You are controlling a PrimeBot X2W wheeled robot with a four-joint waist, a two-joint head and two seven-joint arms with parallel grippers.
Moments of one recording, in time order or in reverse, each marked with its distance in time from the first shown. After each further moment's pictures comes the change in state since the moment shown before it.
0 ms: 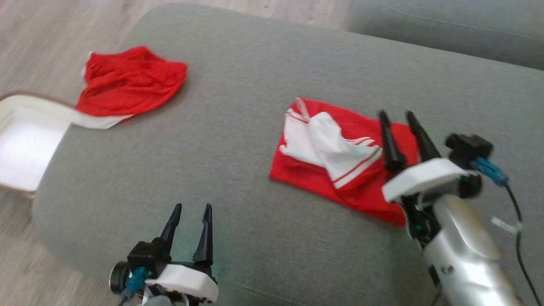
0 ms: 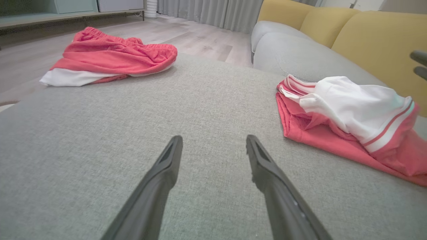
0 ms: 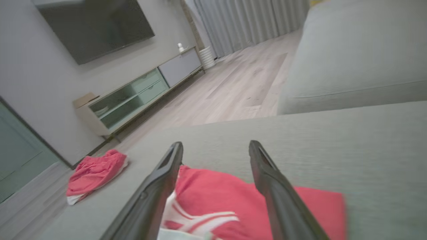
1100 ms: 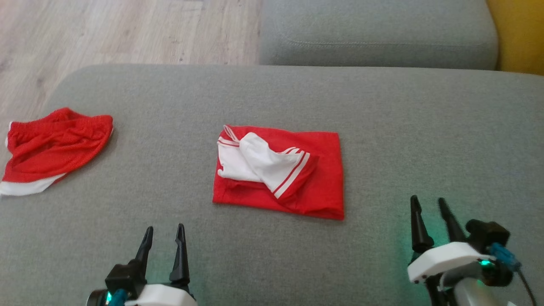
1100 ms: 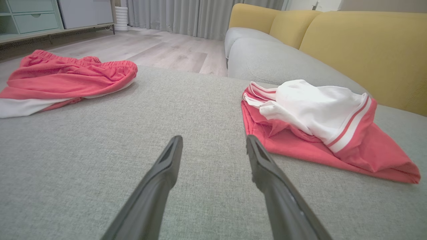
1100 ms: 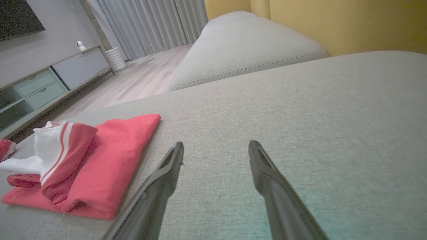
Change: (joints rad) left arm 0.090 0.000 0.130 -0.010 0.057 0.026 0.000; right arm 0.353 0.040 -0.255 -0.098 -0.260 0.000 0.000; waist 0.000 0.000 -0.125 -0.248
